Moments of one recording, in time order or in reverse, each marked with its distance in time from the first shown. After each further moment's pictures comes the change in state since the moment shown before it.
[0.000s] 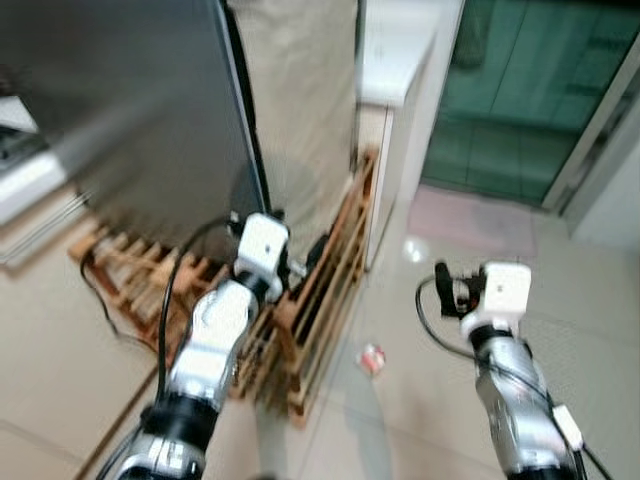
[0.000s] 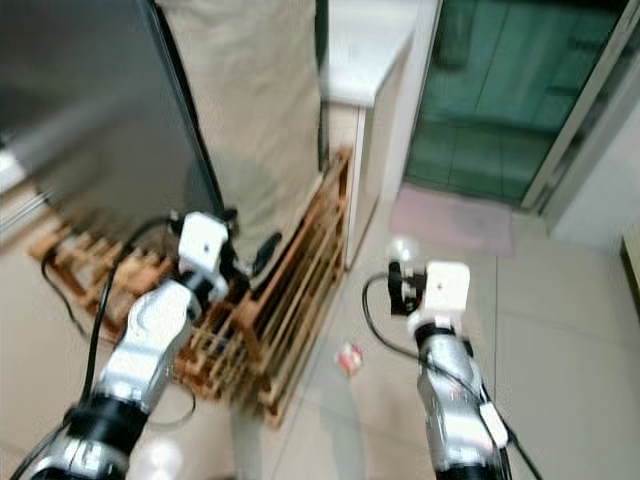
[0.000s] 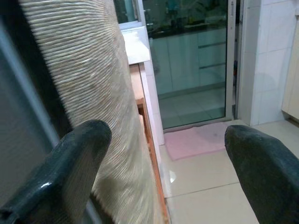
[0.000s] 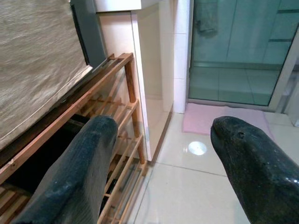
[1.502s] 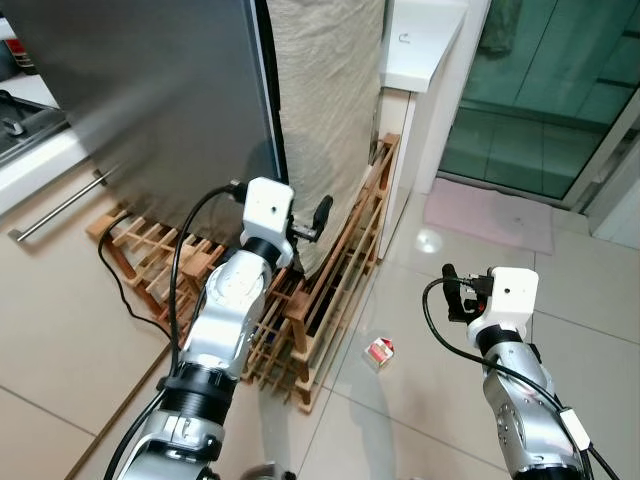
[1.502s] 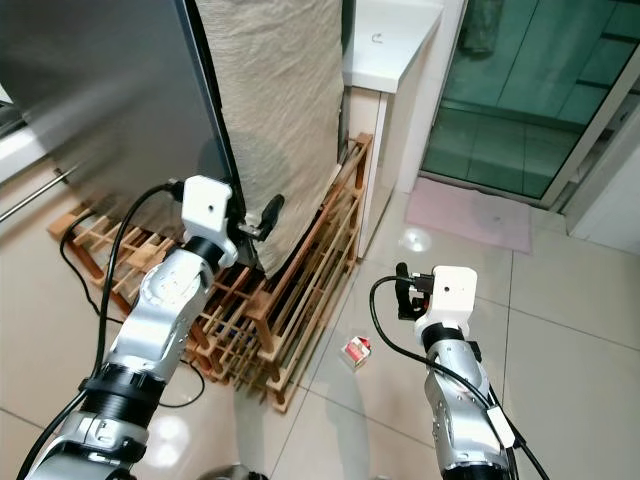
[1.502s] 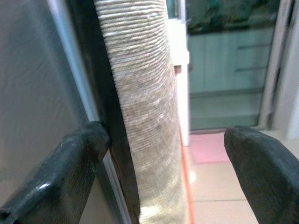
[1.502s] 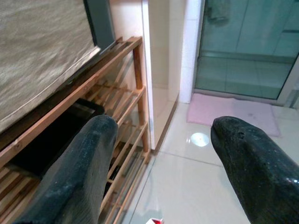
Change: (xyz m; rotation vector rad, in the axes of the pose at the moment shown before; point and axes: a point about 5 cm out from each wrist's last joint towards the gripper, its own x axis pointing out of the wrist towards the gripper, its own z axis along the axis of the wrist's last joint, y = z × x) left arm 0.037 -0.004 0.039 0.000 -0.001 0.115; right arm -0.001 -0.006 -0.005 -0.011 0.025 -0.006
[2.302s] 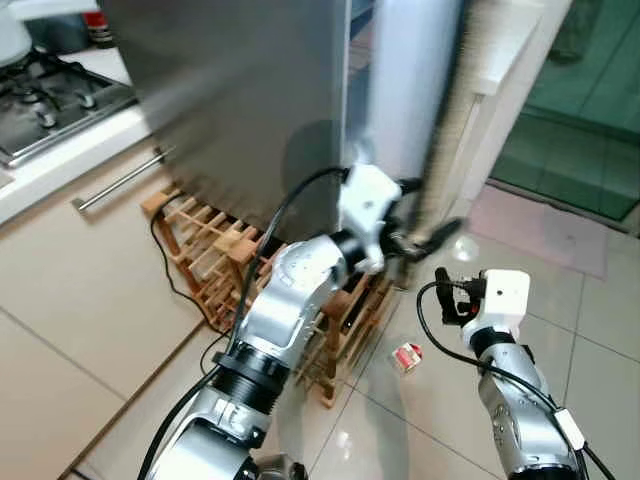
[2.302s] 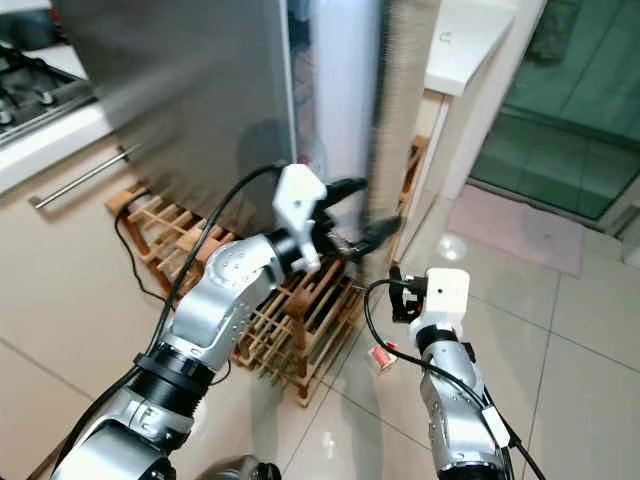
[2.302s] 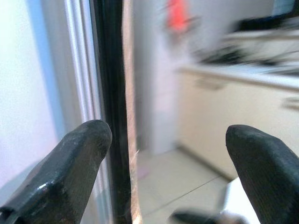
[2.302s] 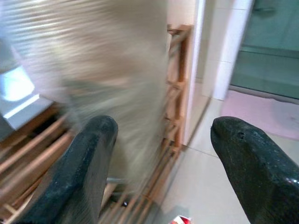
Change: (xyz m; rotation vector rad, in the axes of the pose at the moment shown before) left arm 0.003 -0.095 0.070 -0.178 -0.236 -0.767; right arm -0.001 0.006 -0.004 0.002 0.017 0.029
